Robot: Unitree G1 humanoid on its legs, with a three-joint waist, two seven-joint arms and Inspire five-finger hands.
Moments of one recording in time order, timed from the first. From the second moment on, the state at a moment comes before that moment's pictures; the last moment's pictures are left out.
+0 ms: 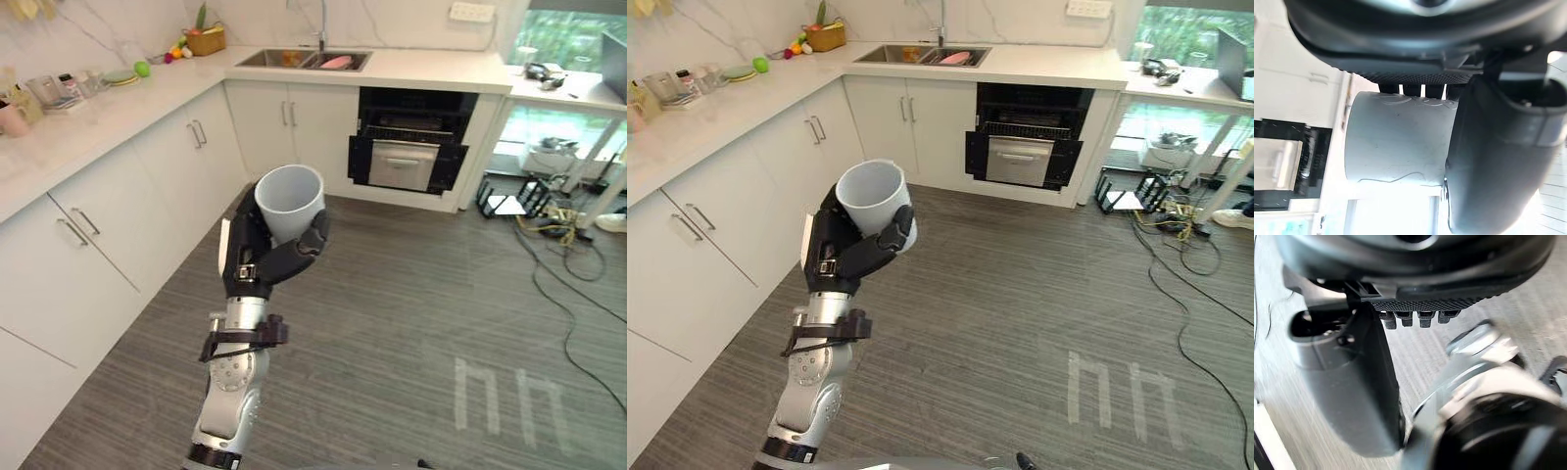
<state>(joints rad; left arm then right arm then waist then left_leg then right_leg) 0.04 0.06 -0.25 -0.25 -0.19 -0.34 0.14 0.32 -0.06 -0.43 0.98 0.32 -0.04 0.16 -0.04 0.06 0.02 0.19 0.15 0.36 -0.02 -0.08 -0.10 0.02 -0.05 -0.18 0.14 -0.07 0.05</state>
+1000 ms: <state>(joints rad) 0.07 0.06 0.07 -0.28 -0.34 -0.40 0.11 0.27 -0.09 -0.25 0.96 0.34 0.30 0.22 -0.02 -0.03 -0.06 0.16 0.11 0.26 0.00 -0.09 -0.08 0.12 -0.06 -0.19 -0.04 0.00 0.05</state>
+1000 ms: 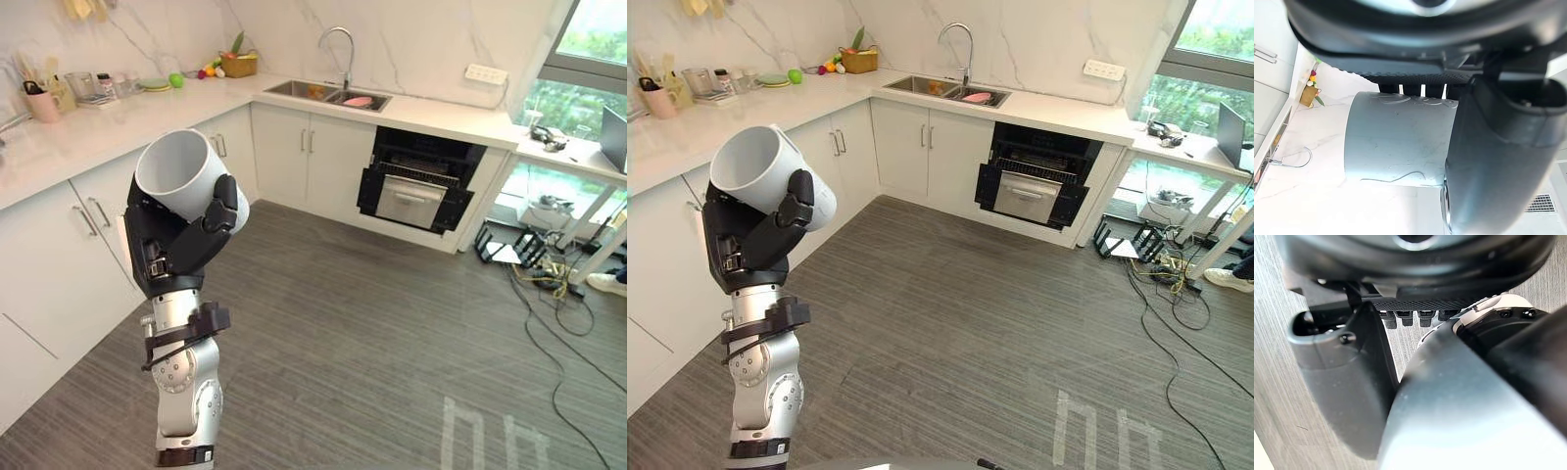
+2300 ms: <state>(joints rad) 0.11 0.09 -0.18 -0.24 -0.20 -0.33 -0.03 0.14 -0.10 -0.27 0.82 0.12 0.37 0.31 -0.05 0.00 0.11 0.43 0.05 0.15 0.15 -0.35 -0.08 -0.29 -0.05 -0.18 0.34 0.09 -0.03</state>
